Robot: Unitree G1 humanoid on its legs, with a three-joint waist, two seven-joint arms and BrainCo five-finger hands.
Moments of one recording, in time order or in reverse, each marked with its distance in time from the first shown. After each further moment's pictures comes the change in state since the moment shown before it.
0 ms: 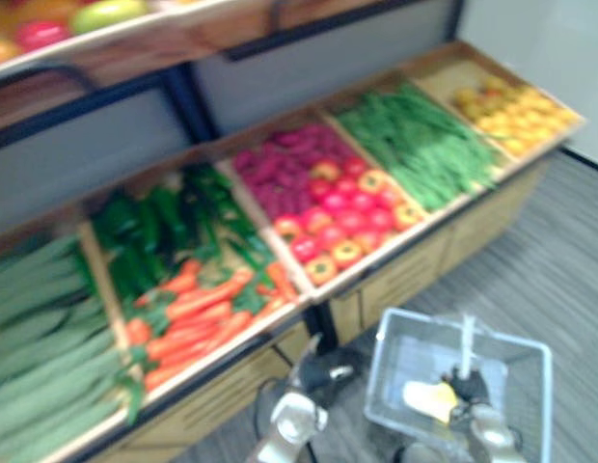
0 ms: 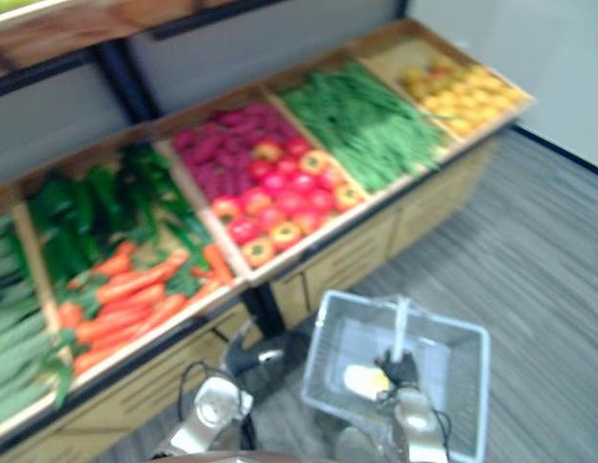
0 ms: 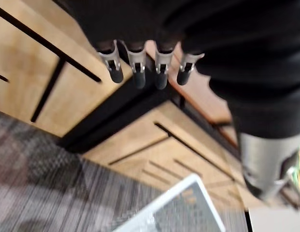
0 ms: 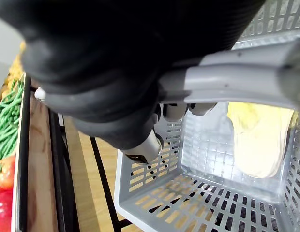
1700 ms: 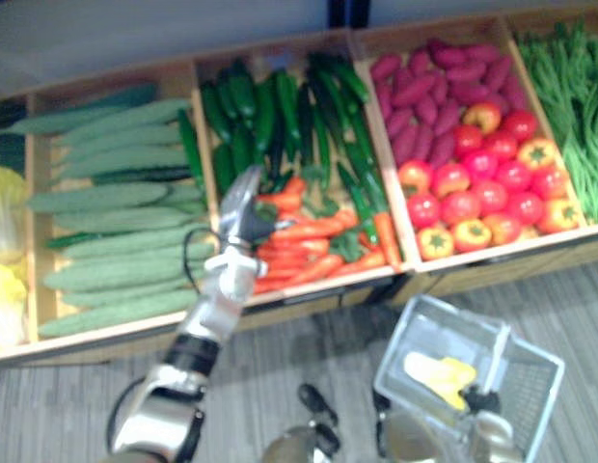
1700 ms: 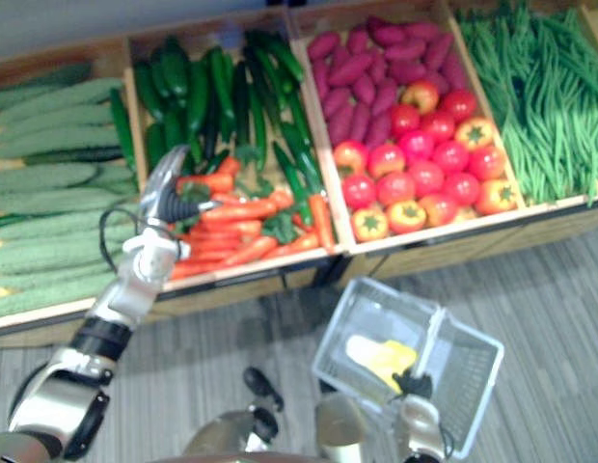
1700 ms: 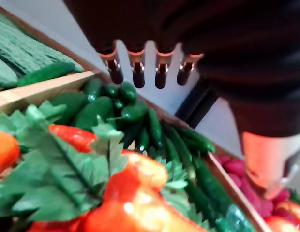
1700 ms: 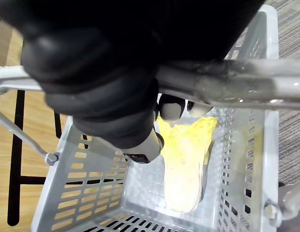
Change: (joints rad) left arm -0.652 0.393 0.110 -0.078 0.219 0.033 0.089; right arm -0.170 0.037 -0.193 0.231 -0.033 -0.007 -0.072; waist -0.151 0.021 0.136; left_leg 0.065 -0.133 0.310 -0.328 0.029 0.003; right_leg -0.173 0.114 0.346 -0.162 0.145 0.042
